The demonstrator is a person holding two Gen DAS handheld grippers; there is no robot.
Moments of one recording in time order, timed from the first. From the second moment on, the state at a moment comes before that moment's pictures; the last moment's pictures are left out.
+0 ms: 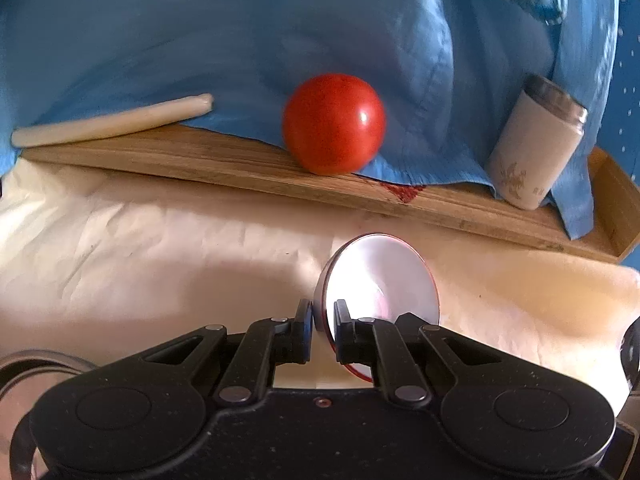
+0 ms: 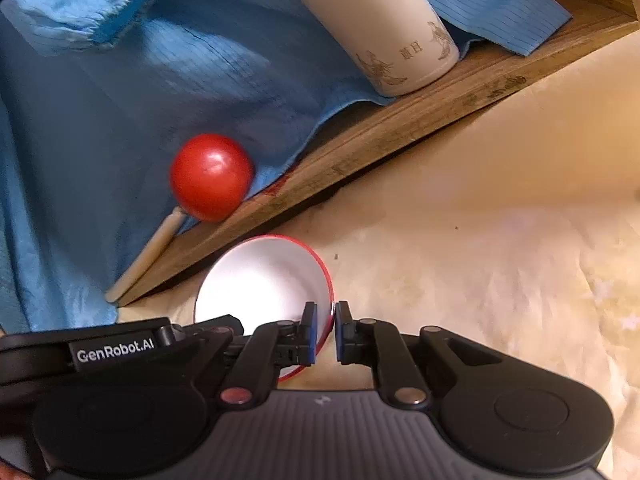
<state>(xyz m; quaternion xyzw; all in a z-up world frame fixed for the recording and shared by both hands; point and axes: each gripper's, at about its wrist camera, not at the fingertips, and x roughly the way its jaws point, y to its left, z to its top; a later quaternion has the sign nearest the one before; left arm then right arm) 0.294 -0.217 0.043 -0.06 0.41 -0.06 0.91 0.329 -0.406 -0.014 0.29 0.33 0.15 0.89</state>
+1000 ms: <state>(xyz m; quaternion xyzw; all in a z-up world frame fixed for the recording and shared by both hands) 0.222 -0.102 0.070 -0.16 0.29 -0.07 0.94 0.276 -0.336 0.036 0.22 0.21 0.26 0.92</state>
